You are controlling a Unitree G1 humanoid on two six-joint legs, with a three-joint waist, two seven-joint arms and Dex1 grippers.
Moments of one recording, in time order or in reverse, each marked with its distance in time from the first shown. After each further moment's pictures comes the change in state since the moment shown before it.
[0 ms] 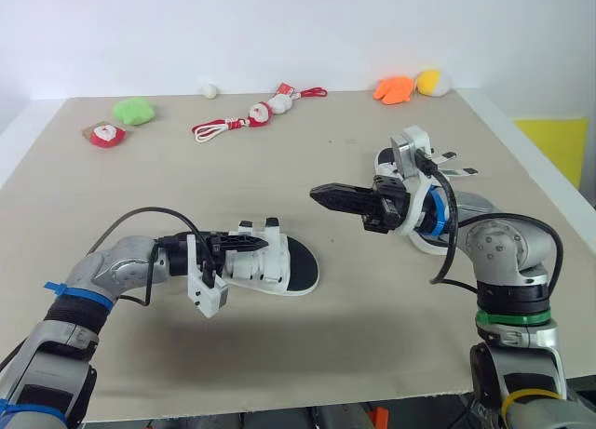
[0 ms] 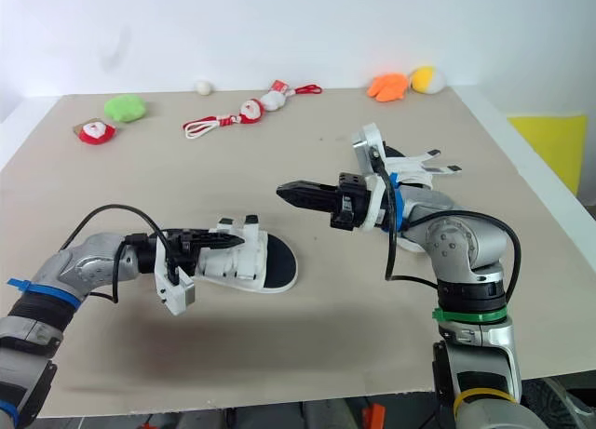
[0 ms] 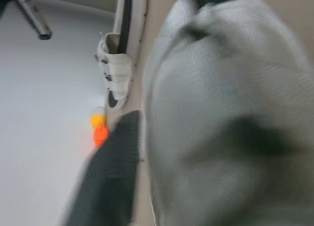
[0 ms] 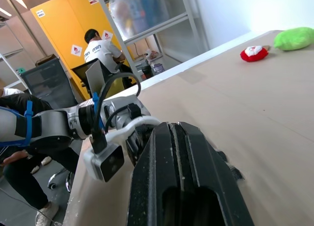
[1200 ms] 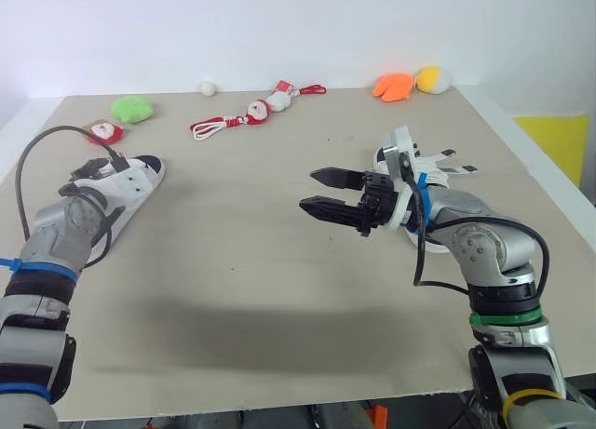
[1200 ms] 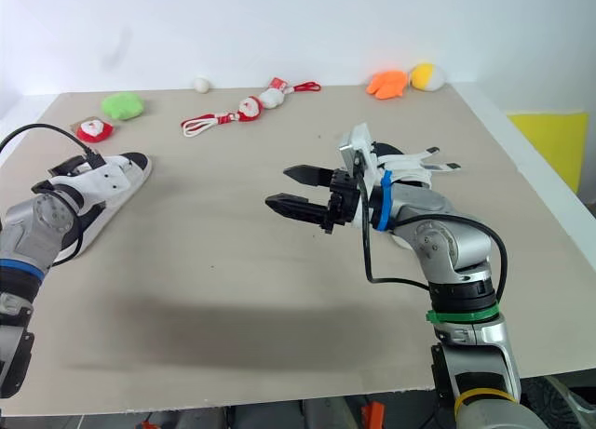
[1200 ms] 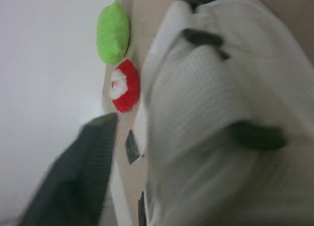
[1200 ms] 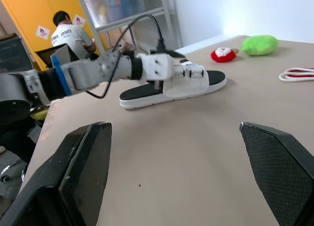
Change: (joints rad) left arm -0.047 0.112 0.157 0.060 -0.074 1.294 0.121; right arm 0.005 -0.003 0.083 0.019 -0.104 -0.169 -0.041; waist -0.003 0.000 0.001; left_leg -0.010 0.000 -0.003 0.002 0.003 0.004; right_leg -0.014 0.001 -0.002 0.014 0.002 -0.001
